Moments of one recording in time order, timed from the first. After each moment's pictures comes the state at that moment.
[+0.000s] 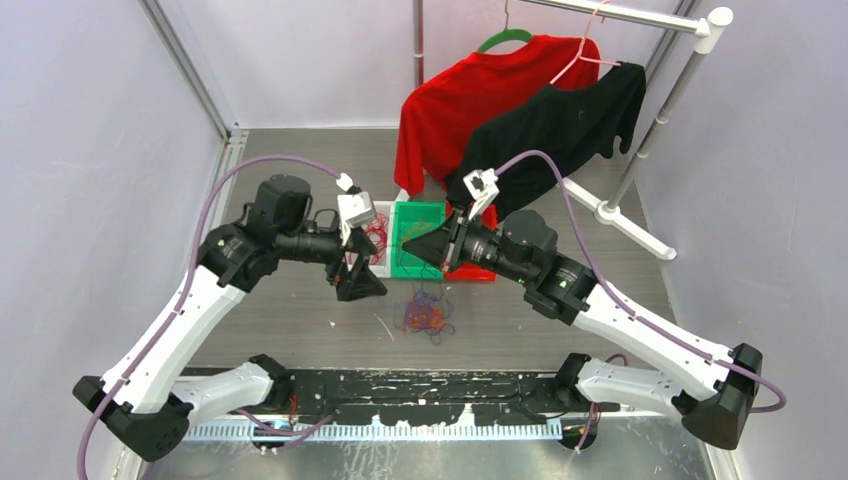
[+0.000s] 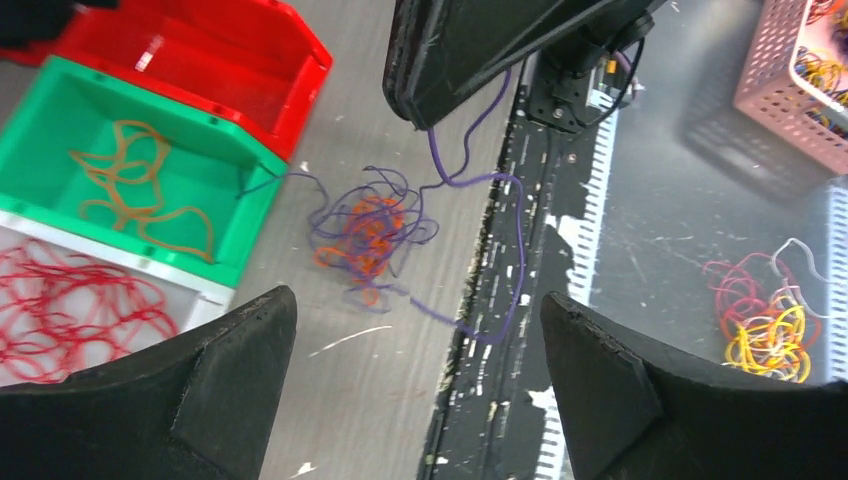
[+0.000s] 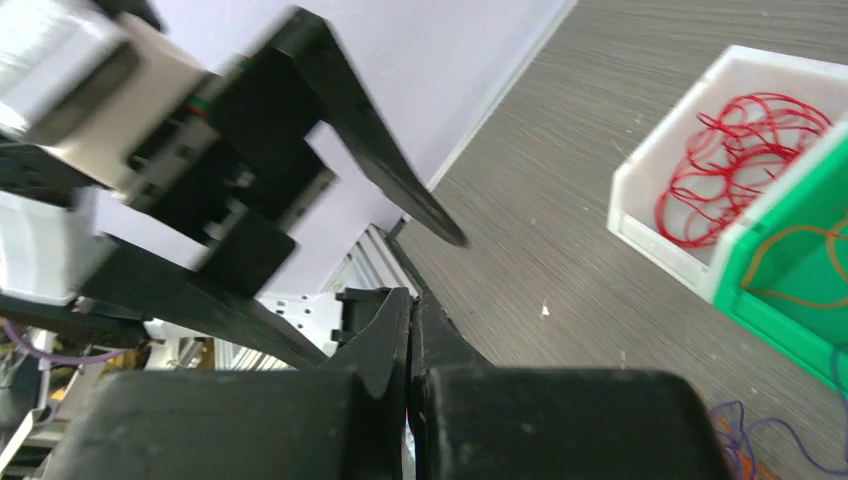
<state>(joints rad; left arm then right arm) -0.56 1.05 1.31 -0.90 0.73 0.25 0.89 0.98 0.93 -0.01 -0.17 0.75</state>
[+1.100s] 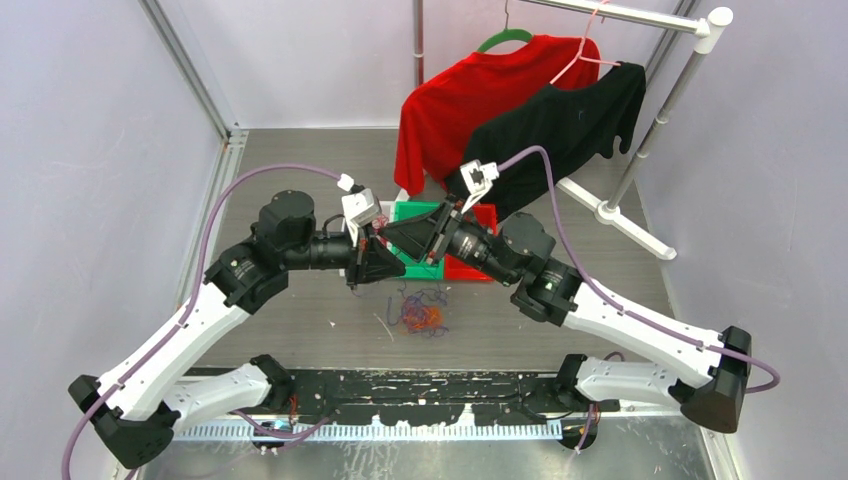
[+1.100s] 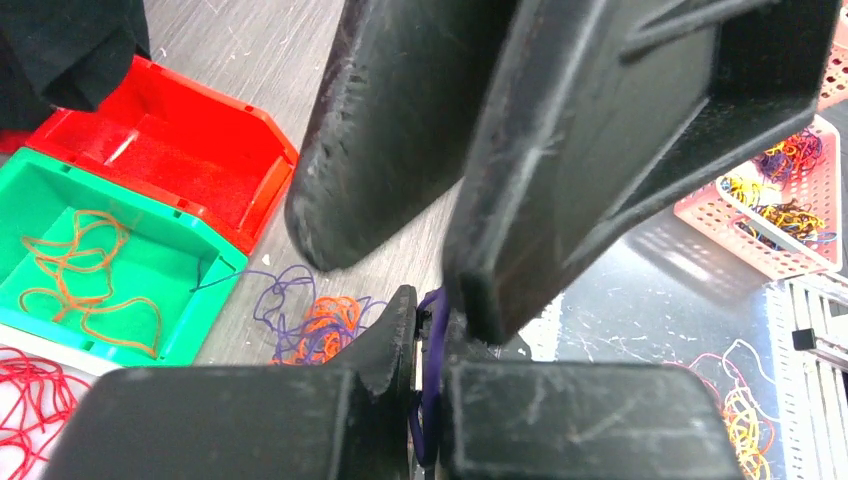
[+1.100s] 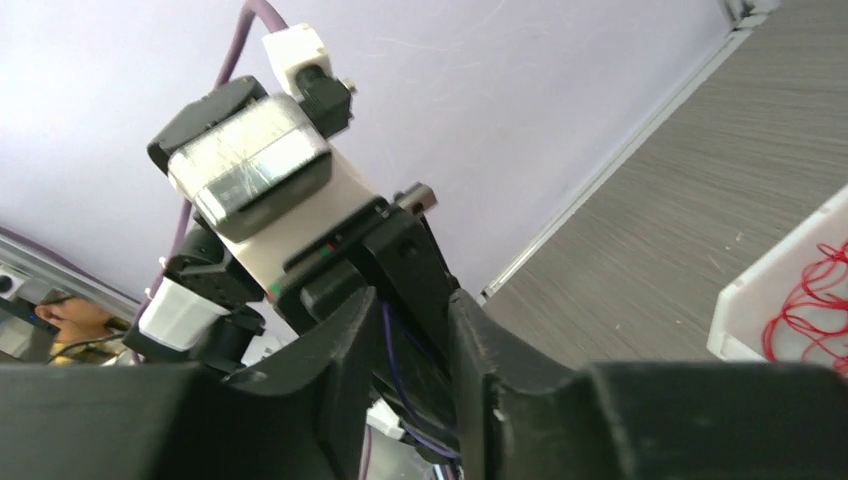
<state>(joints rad) -0.71 0.97 1.10 -0.46 0.65 -0.10 1.01 1.08 1.00 0.26 -0.06 0.79</state>
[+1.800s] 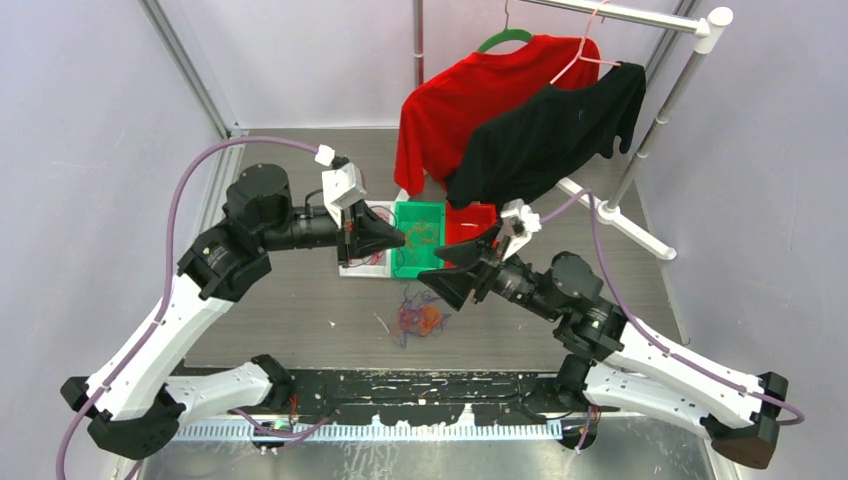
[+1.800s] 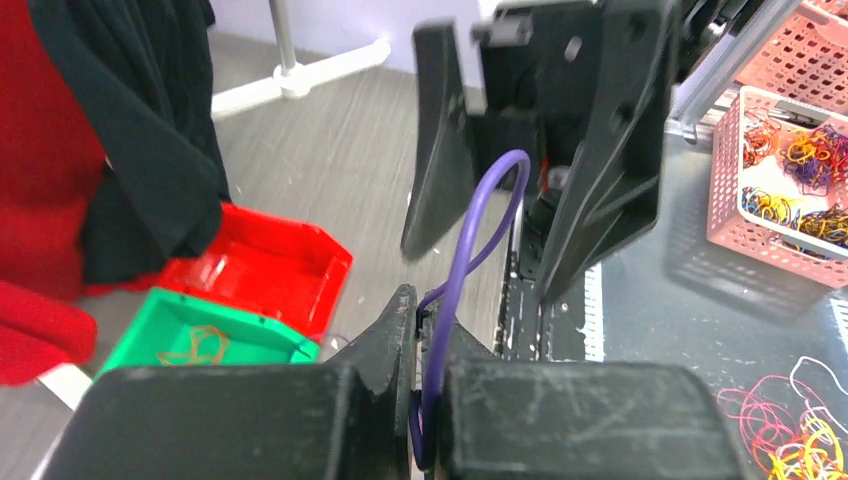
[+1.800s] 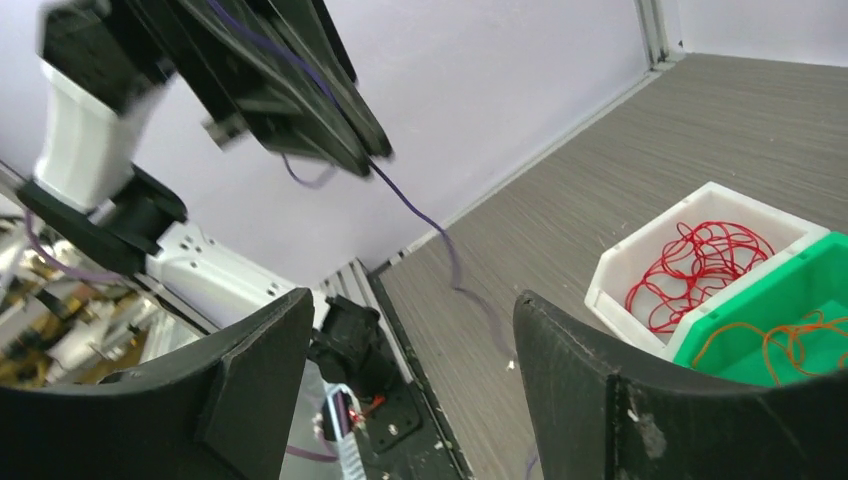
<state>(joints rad) -0.71 1.01 1.33 -0.51 0.66 0.02 1.01 0.70 0.71 0.18 -0.05 0.55</state>
